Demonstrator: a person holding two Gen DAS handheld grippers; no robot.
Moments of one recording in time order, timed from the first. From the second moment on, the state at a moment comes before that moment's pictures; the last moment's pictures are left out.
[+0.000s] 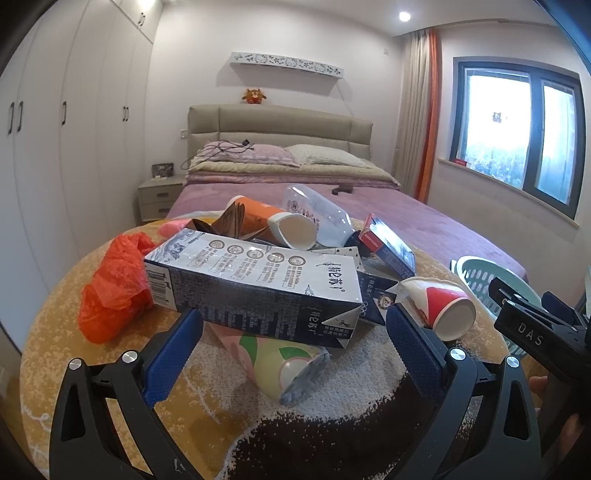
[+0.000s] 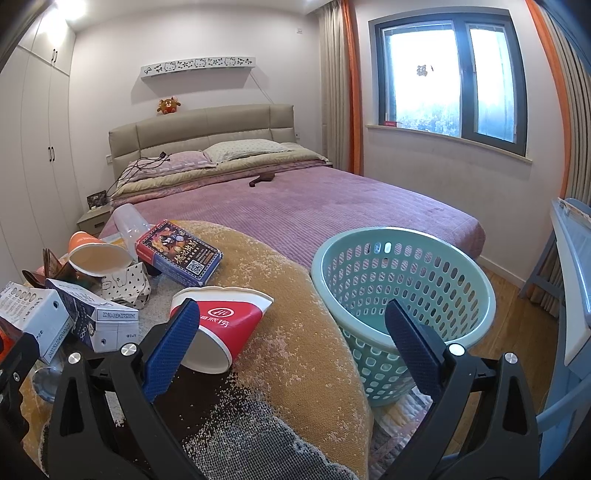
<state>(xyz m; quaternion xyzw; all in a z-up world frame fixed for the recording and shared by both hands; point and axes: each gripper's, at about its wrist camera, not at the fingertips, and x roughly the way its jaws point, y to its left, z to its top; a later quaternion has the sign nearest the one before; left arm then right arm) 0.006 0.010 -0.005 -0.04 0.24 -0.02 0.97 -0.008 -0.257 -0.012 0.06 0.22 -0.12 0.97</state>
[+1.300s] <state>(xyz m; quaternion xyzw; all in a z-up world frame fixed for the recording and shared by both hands) 0.031 0.003 0.011 -0.06 0.32 0.00 0.95 -0.003 -0.253 -0.011 0.05 0.23 -0.08 0.97</state>
